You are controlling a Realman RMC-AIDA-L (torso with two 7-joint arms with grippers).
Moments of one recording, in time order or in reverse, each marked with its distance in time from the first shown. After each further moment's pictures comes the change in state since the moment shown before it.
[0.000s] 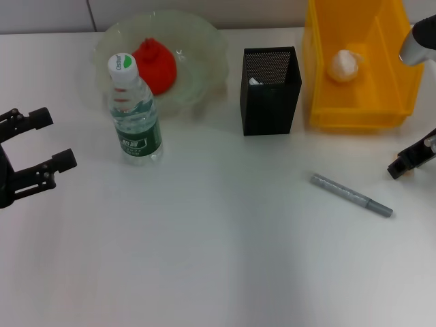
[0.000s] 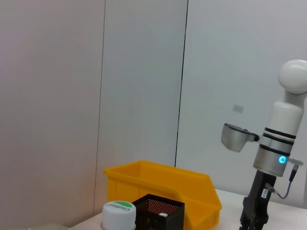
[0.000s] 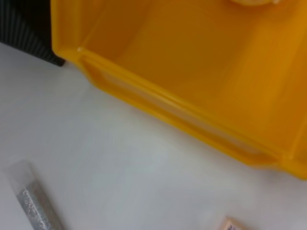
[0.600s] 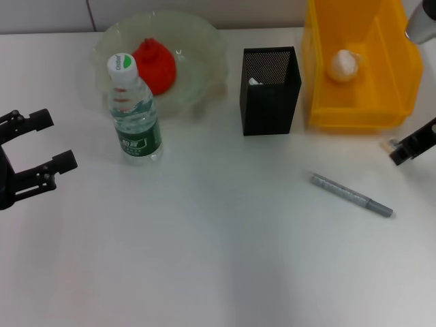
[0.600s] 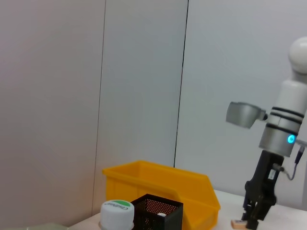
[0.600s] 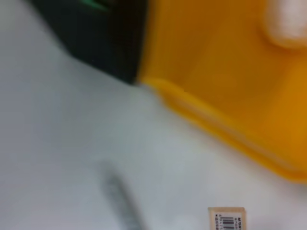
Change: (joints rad) left arm 0.002 0.000 0.000 -0.006 0.000 0.002 0.000; right arm -0.034 0.009 -0.015 -0.257 0.075 -0.216 -0.031
